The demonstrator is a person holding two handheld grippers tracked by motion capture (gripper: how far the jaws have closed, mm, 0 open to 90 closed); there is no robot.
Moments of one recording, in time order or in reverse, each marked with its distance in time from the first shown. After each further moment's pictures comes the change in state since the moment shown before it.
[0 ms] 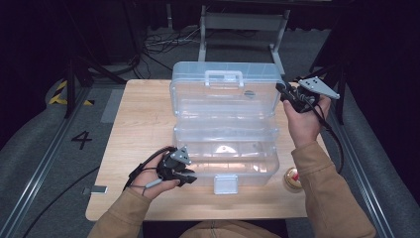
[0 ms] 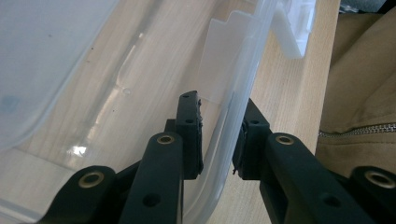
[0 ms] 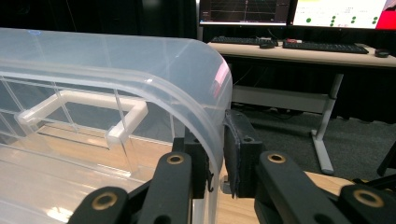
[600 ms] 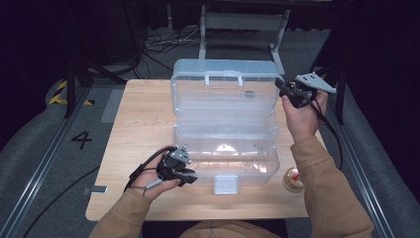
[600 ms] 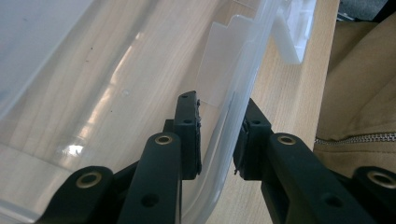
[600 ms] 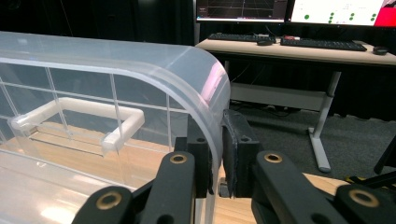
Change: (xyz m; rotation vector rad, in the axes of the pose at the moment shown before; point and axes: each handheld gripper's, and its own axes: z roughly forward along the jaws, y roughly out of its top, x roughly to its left) left arm 0.000 0.000 0.001 -0.013 -0.003 -0.029; right arm -0.005 0.003 0.017 0.016 -0.009 -0.004
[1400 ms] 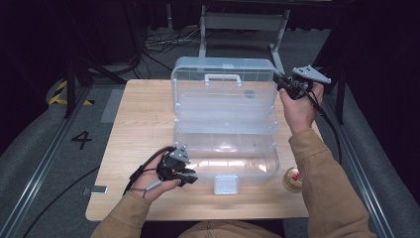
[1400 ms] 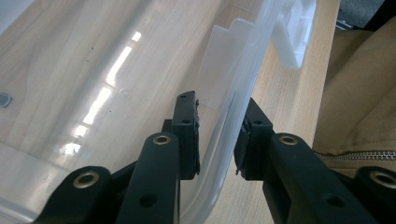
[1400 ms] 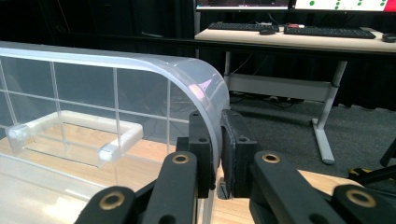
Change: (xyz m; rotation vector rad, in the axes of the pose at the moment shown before) left arm -0.001 -0.001 0.000 -0.014 0.000 -0.027; right arm -0.009 0.004 0.027 0.044 0.009 0.018
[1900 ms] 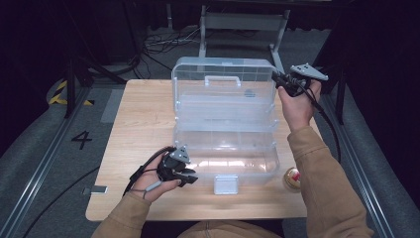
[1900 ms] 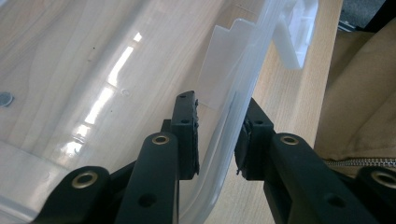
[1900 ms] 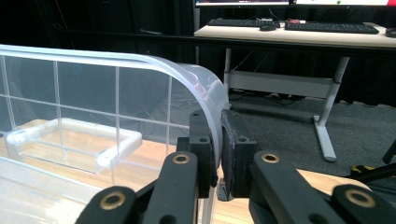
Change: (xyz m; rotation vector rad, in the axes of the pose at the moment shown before) left arm -0.001 0.000 0.000 -0.001 0.011 -0.006; right arm -0.004 0.000 0.012 0.013 -0.003 0.007
